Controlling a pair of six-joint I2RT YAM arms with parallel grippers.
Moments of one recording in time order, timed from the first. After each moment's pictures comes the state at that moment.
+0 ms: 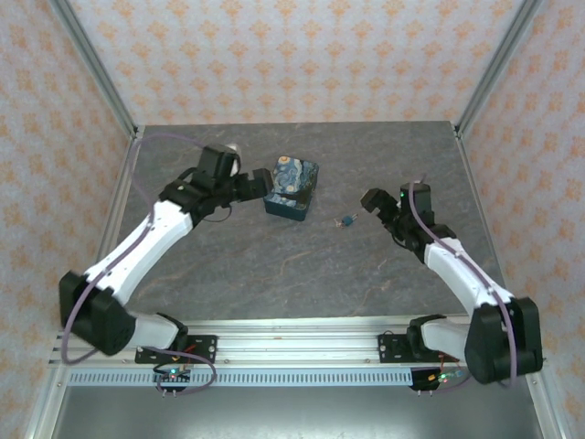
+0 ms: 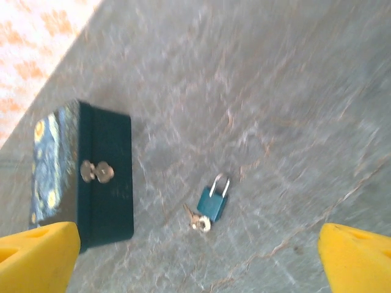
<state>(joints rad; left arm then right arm) -0.40 1.32 1.23 -0.62 -0.04 -0.58 0.18 1.14 0.71 -0.26 -0.09 0.81</state>
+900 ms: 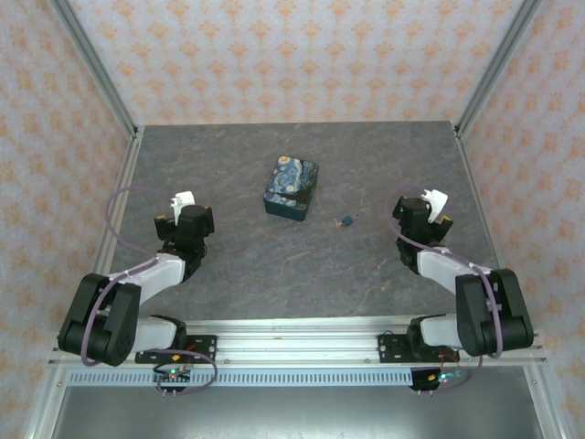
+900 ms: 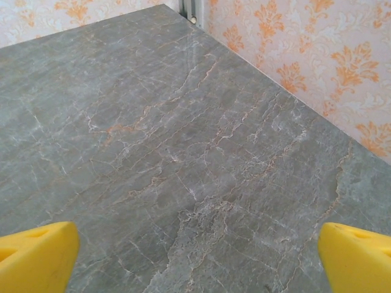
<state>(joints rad) -0.18 1.30 0.42 0.31 -0.63 -0.17 0.13 1.33 0.45 0.34 0.60 0.34</state>
